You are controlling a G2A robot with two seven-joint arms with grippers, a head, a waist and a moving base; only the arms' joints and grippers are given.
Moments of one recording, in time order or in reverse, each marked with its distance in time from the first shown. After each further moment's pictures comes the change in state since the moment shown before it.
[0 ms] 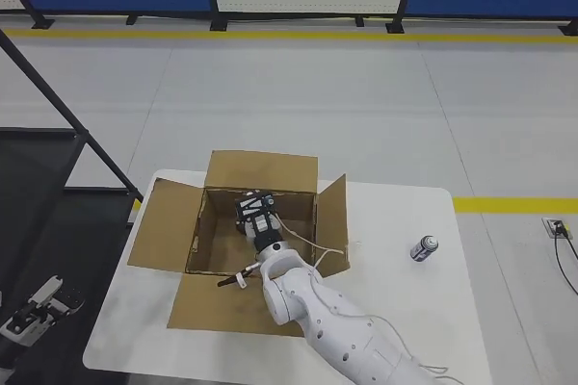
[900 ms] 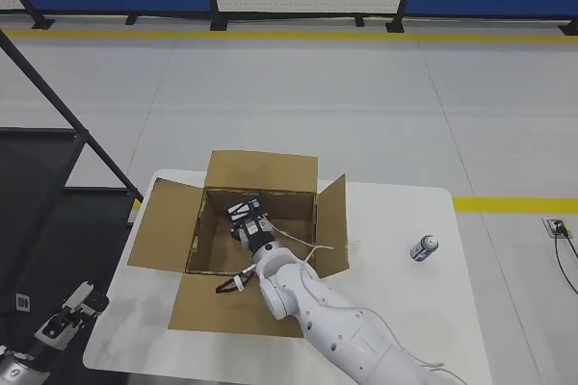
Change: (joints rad) left arm 0.089 -0.030 0.115 -0.114 0.086 -0.063 0.233; right arm 0.076 -0.074 -0.038 0.222 -0.018 -0.104 0.023
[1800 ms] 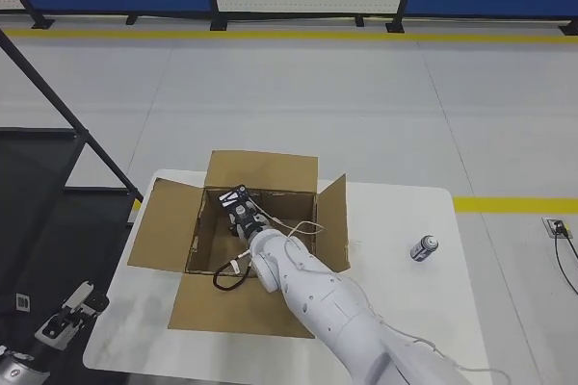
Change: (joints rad) left arm 0.000 0.000 0.000 0.000 0.000 0.000 0.000; right arm 0.260 -0.221 -0.028 0.554 0.127 -0.169 0.125
